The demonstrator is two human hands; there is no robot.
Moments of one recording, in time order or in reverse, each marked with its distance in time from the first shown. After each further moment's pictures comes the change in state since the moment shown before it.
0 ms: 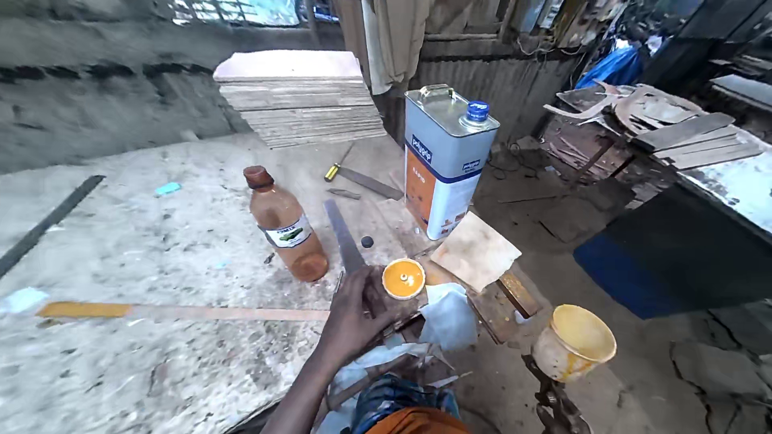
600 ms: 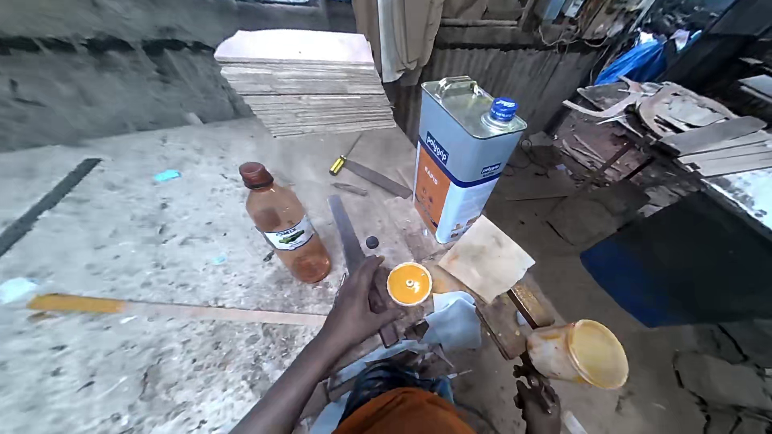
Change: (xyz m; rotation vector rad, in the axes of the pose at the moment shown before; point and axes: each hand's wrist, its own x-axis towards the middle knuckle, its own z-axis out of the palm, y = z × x) left_hand 0.029 -0.011 -0.006 0.052 -0.070 0.027; right_hand 0.048 -0.010 0.072 0.348 0.023 -0.169
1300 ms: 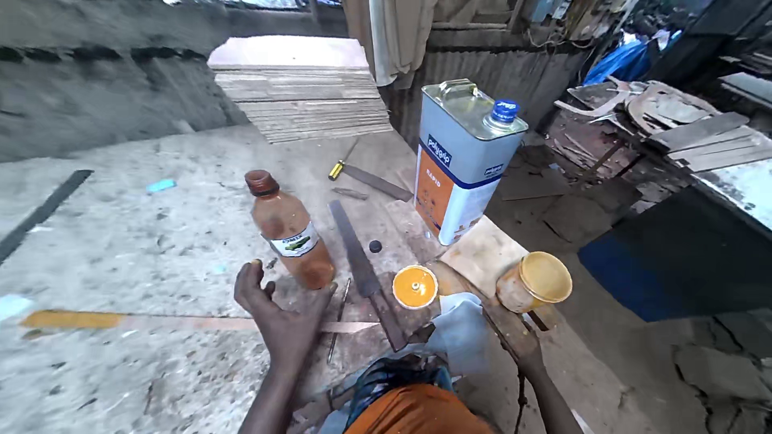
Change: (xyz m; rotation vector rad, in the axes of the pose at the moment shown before) left_hand -0.025 -0.054 -0.044 -0.179 0.774 -0.067; right_hand 0.088 -0.033 0.057 -0.186 -0.226 -0.168
